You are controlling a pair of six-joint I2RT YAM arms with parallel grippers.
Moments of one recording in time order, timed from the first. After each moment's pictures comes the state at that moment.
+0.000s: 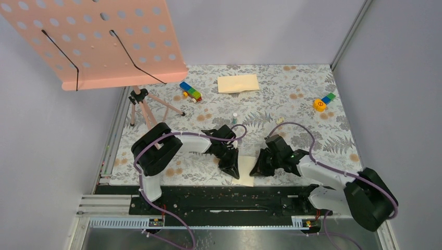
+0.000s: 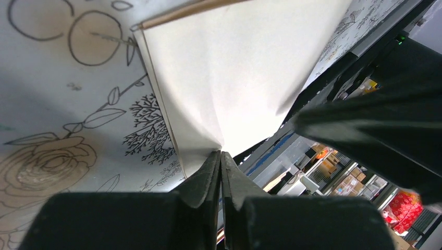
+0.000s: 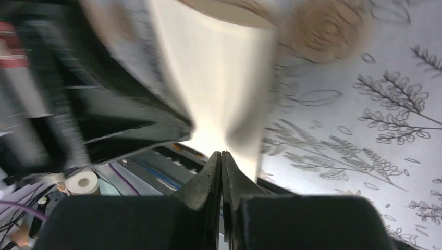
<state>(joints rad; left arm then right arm) -0.86 1.87 0.96 -0.27 0.66 -0.78 0.65 1.11 0.42 -0.28 -0.31 0.97</state>
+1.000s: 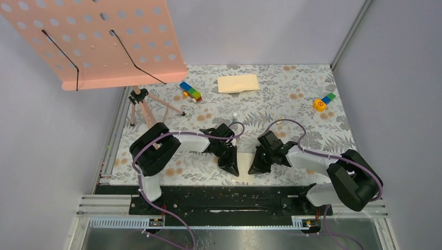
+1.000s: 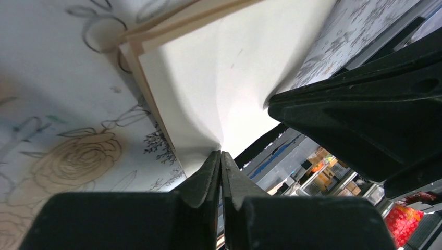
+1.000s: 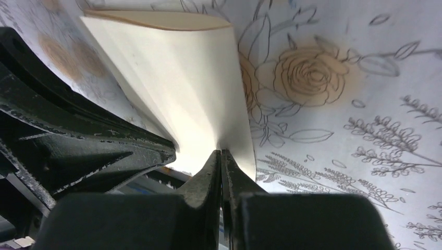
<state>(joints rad) -0.85 1.86 0.95 -0.27 0.63 -0.80 0.67 1.36 0.52 -0.32 -0.29 0.97</state>
